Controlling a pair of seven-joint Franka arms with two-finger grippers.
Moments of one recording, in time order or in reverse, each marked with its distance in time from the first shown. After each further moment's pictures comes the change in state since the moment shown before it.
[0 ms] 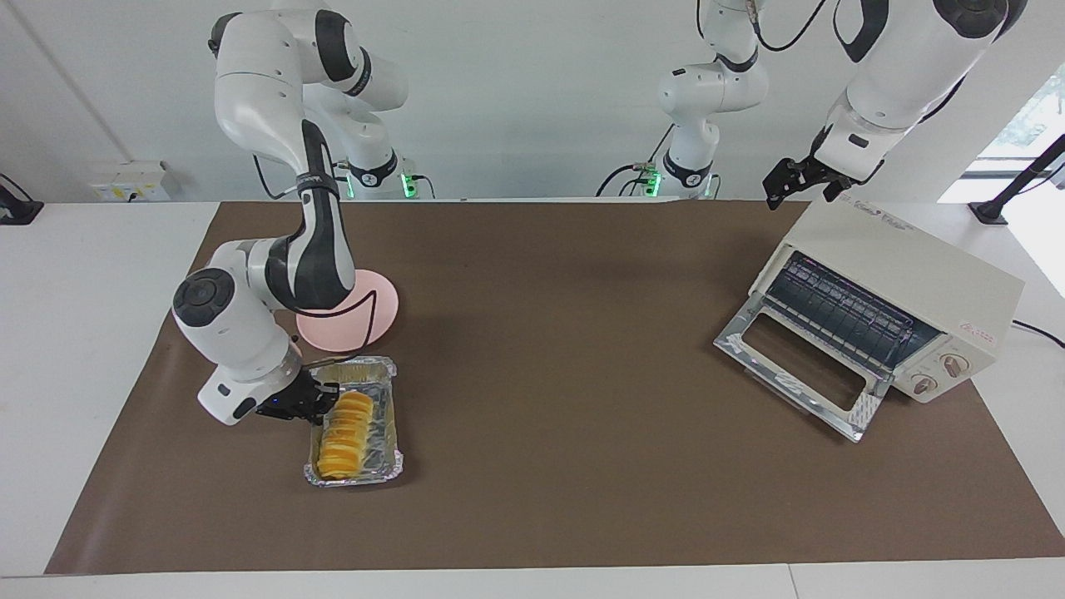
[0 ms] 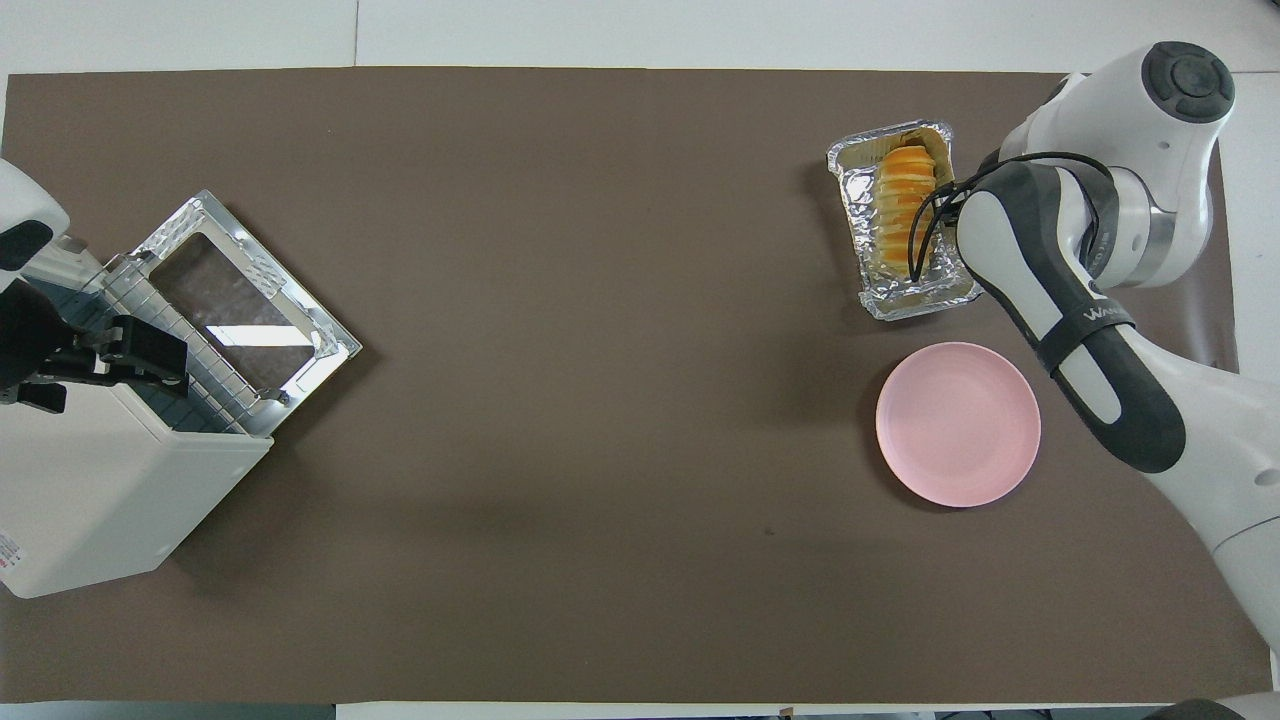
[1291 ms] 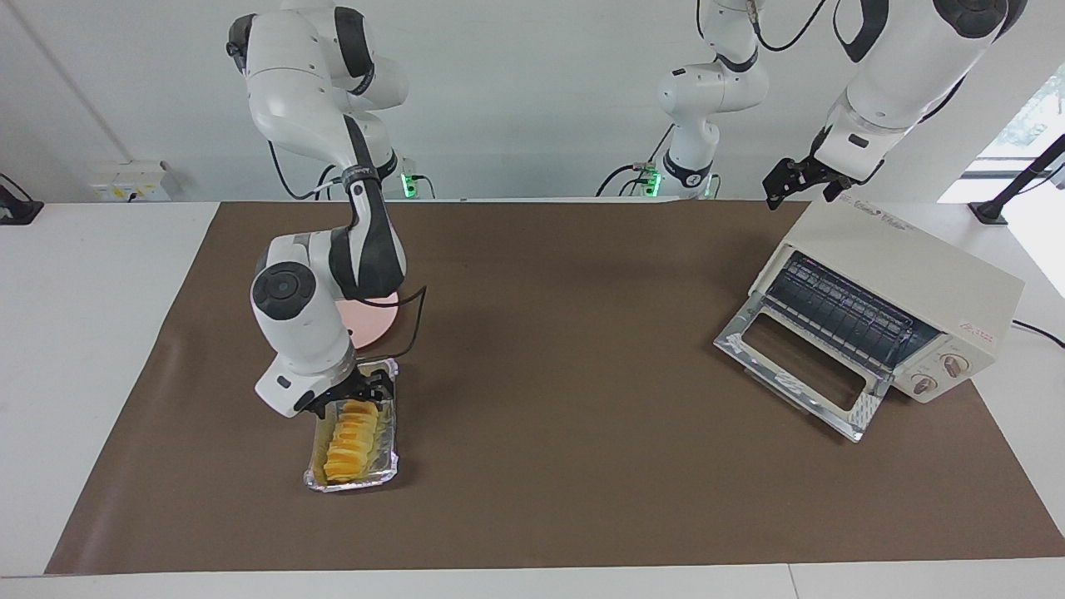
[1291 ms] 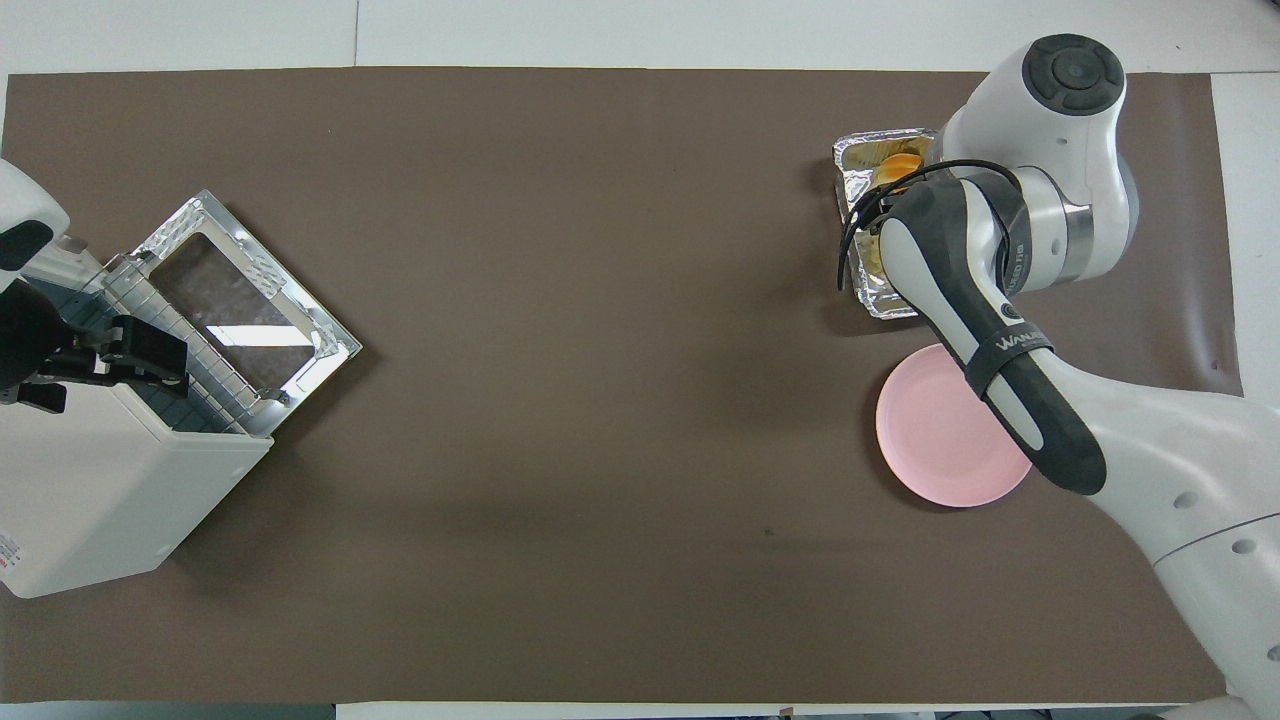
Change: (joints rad) left arm 0.000 0.000 0.000 0.000 0.000 0.000 0.000; right arm 0.108 0.009 0.002 0.052 -0.128 -0.082 0.178
